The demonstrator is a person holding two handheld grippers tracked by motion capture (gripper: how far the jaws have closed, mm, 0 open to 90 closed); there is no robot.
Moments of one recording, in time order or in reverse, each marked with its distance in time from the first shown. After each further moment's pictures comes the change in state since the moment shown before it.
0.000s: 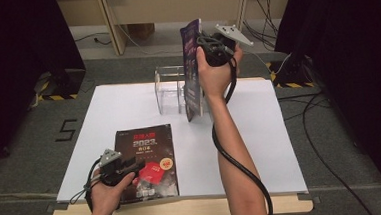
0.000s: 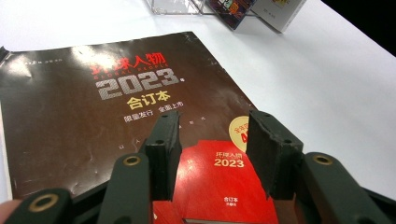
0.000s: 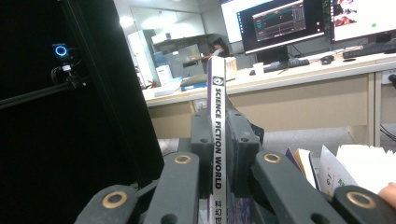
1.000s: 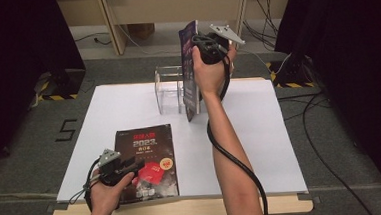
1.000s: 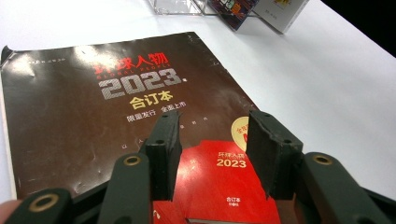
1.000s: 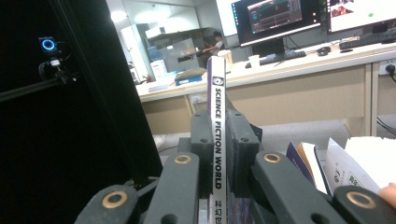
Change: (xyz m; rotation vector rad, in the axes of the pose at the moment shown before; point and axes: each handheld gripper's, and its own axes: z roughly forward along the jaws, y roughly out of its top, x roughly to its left) left arm 0.002 0.000 -0.001 0.000 0.002 -0.002; right arm -0.004 -0.012 0.027 0.023 -0.023 0.011
